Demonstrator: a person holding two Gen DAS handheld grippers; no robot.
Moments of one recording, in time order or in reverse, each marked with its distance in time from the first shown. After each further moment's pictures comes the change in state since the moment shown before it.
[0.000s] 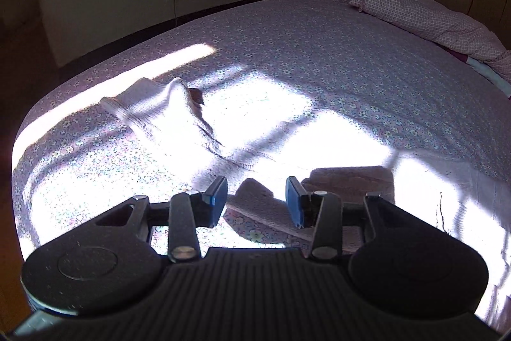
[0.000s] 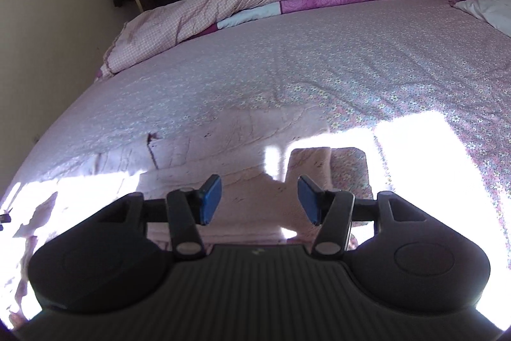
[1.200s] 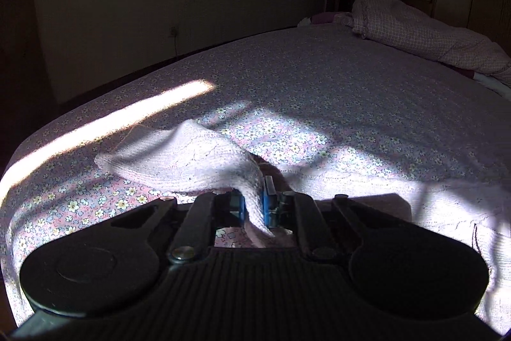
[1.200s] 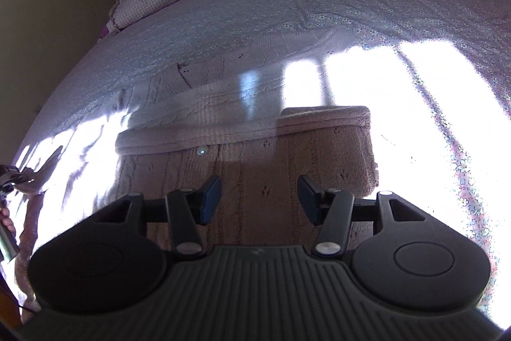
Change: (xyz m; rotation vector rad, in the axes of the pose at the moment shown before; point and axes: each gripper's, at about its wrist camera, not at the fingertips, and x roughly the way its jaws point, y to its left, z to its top) left arm 0.037 -0.010 0.009 0.064 -0.171 0.013; right arm -0.016 0.049 -0.057 0.042 0.133 -0.037
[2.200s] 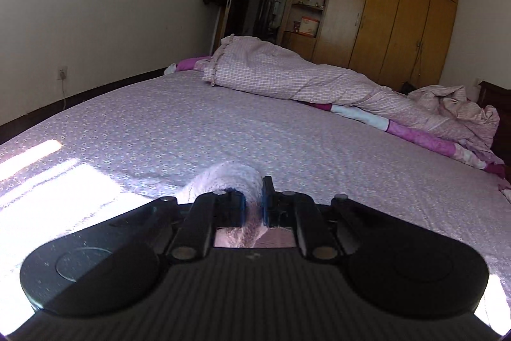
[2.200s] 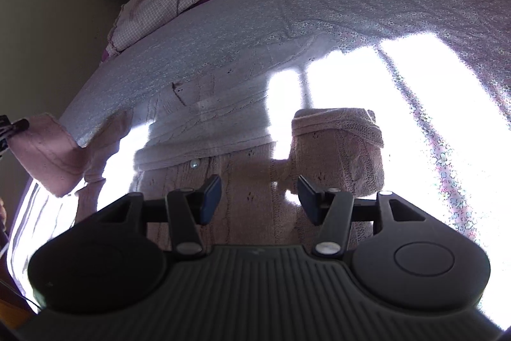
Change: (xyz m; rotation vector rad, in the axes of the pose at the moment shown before) left arm -0.121 -0.157 0.023 0.058 -0.136 -0.436; right arm -0.017 -0.027 0.004 0.084 -0.034 0.039
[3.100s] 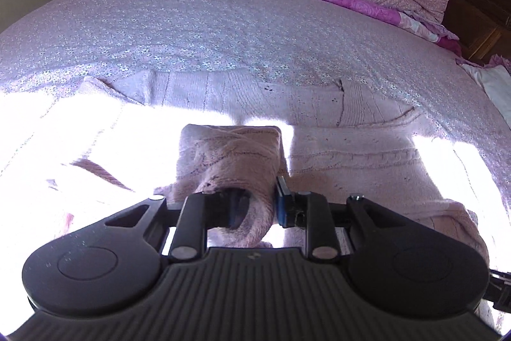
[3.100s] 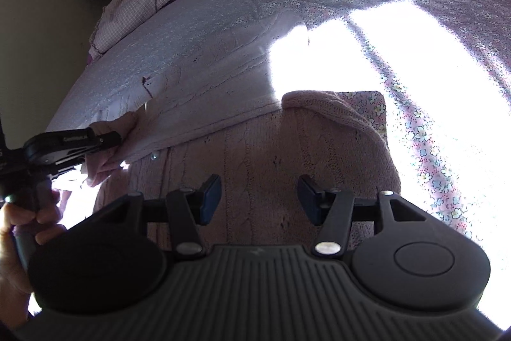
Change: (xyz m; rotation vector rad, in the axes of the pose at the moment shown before) left arm 0.063 -0.096 -0.132 0.188 0.400 -0.189; right arm 0.015 -0.032 -0.010 0.060 0.040 -0.008
